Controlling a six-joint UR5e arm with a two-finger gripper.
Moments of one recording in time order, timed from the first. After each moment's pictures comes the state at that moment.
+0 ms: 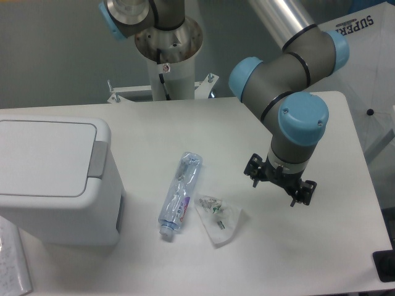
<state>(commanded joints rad) 2.58 -2.06 -1.36 -1.23 1.56 1.13</state>
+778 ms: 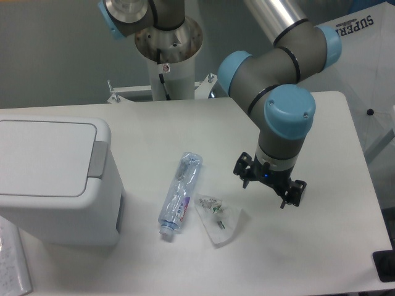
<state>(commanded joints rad) 2.54 -2.00 -1.38 -1.20 1.47 0.96</state>
